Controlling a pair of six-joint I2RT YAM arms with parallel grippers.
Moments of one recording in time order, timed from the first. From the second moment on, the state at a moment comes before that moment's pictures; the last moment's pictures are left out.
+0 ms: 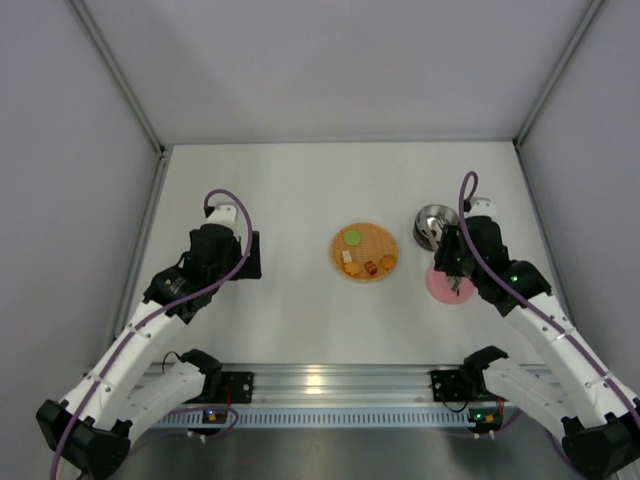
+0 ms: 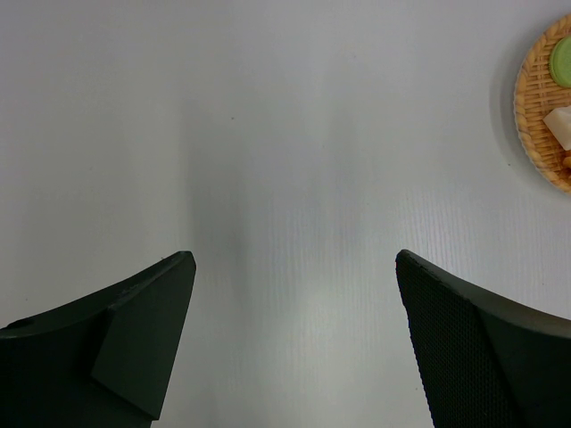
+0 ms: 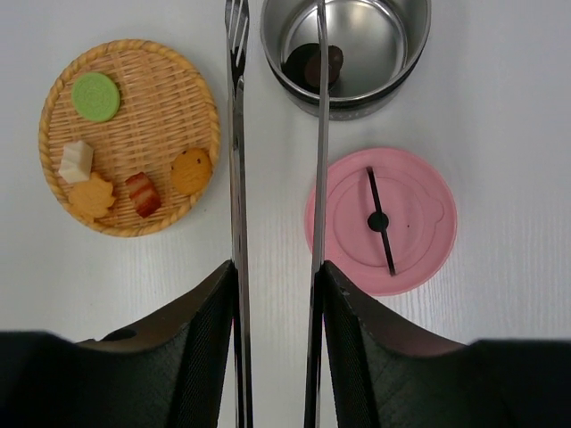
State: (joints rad) left arm -0.48 0.85 0.85 -0.68 -0.30 -0.29; right arm 0.42 0.84 0.85 -0.72 0.28 0.41
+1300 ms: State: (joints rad) left arm -0.48 0.85 0.85 -0.68 -0.30 -0.29; right arm 0.84 0.95 0.83 -0.72 0.27 0.52
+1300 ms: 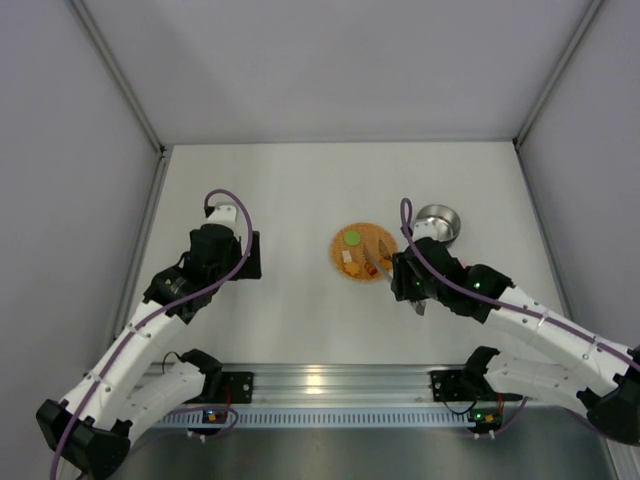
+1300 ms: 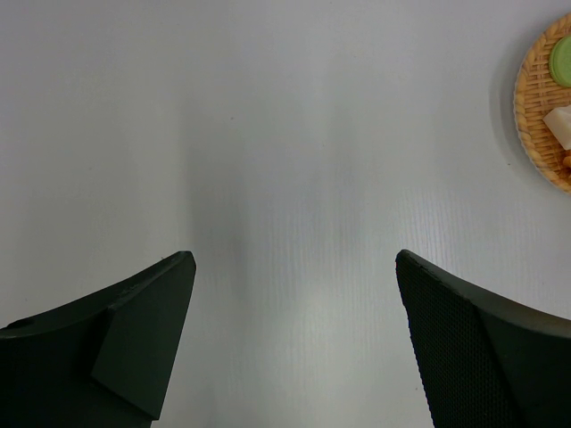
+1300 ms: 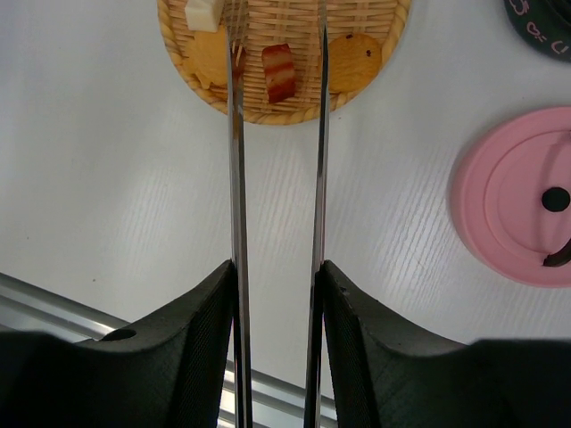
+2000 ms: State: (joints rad) left arm -0.48 0.85 0.85 -0.68 -0.30 -0.29; right arm 0.87 0.96 0.78 -0.71 0.27 0.54
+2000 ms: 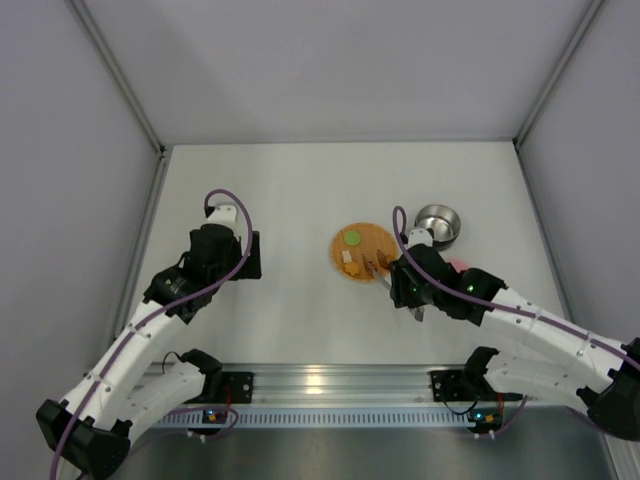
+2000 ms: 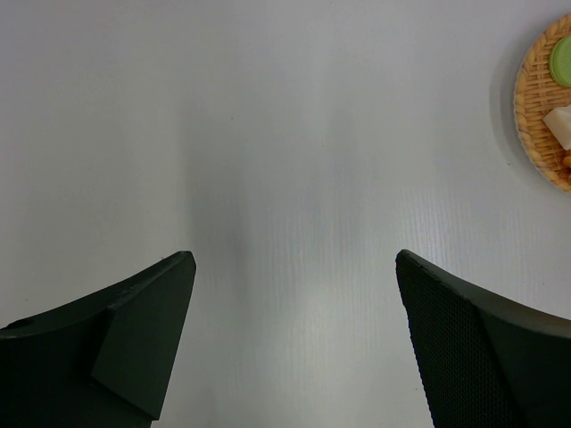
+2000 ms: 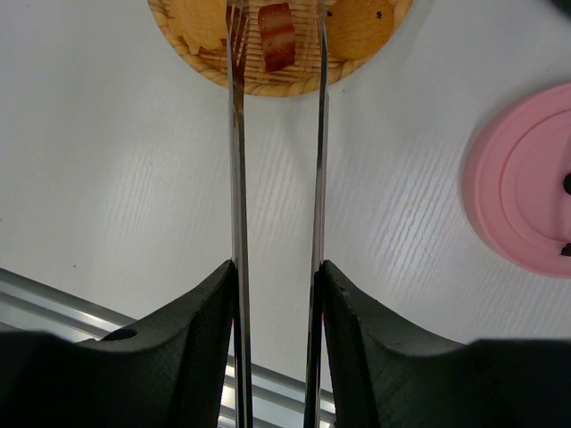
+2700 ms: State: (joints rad) left arm -0.48 0.85 0.85 -0.68 -0.30 -0.29; right arm 0.87 0.97 0.77 -0.71 0.26 0.54
